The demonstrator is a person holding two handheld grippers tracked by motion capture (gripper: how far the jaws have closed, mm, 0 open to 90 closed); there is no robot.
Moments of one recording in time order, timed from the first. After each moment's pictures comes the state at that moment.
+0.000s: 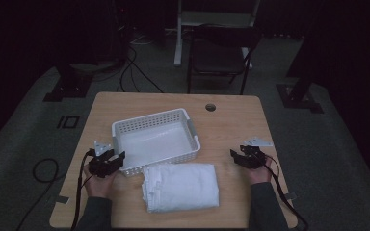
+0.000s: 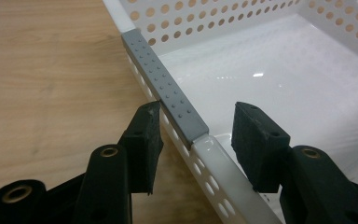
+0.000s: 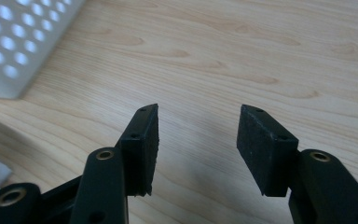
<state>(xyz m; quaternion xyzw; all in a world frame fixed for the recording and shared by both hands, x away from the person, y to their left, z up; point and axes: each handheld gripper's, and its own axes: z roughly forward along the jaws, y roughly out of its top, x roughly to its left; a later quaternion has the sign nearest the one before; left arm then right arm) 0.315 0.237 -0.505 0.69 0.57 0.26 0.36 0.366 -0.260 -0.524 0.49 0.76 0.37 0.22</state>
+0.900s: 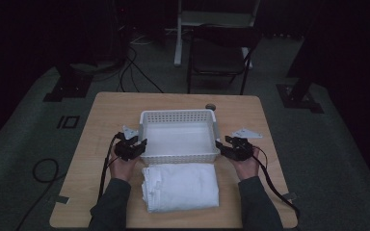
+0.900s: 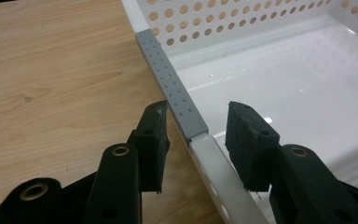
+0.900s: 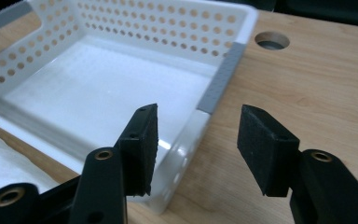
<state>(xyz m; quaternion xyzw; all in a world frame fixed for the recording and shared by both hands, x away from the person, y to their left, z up) 0.375 0.177 -0.502 0.74 0.51 0.25 0.36 0.373 -0.213 -0.487 0.45 0.76 0.43 0.21</state>
